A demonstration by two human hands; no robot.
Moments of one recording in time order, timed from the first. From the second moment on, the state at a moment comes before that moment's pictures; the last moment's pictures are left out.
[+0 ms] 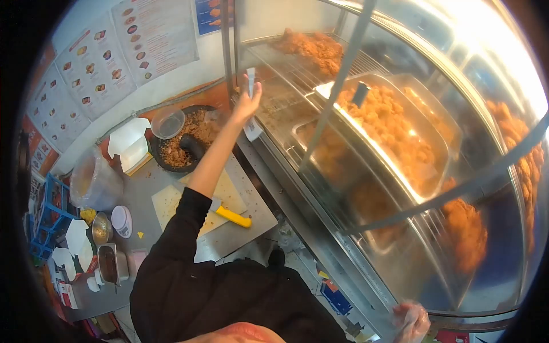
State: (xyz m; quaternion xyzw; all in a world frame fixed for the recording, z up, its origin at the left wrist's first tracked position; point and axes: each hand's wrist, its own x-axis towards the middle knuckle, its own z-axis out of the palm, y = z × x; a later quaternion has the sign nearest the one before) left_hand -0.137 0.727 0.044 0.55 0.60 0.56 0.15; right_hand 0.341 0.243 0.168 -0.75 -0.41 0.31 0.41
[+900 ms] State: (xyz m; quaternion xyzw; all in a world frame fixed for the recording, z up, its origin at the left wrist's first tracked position) left_hand -0.206 0.496 0.083 0.55 0.41 0.73 0.05; right_hand -0.166 0.631 0.157 0.03 -0.37 0.70 0.61
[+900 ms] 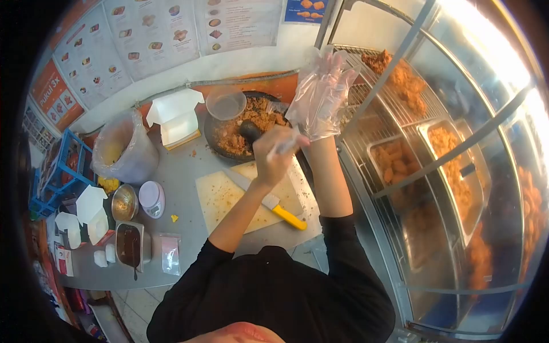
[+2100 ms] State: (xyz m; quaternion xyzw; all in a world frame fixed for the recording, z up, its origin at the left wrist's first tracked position) left_hand -0.292 0.506 -0.036 0.43 0.81 0.35 0.18; right_hand -0.190 0.677 0.102 -0.34 -0.93 0.05 0.11
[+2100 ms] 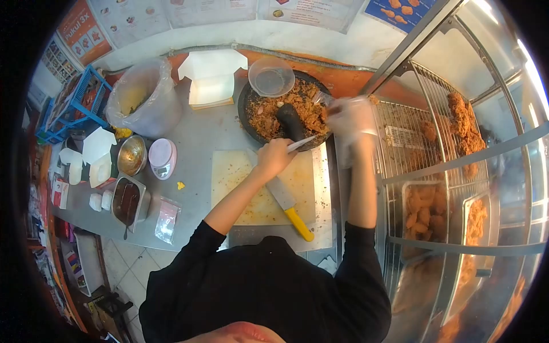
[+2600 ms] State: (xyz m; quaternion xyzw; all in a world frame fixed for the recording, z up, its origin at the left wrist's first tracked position) left_hand -0.300 0.219 -0.087 0.02 0.78 0.59 0.19; right_hand -0.268 0.633 -0.066 -0.49 -0.86 0.14 0.07
